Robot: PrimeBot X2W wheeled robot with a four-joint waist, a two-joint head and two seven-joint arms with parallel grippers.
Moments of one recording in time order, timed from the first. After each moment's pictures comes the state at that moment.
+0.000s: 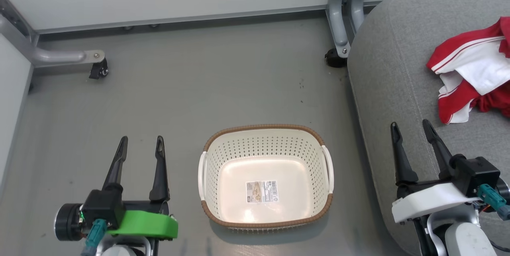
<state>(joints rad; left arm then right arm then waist) -0.05 0.11 -0.17 0.07 -0.20 0.05 -0.26 -0.02 -0.05 -0.02 -0.02 0.13 0.13 -0.13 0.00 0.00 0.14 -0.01</state>
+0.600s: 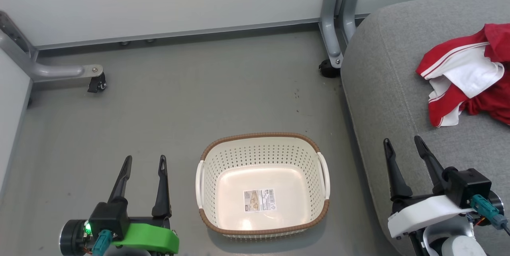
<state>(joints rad) 0.00 0.07 -0.13 0.13 -0.16 0.00 -0.26 0.04 -0.05 0.00 -0.02 0.15 0.13 -0.11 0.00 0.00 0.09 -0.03</state>
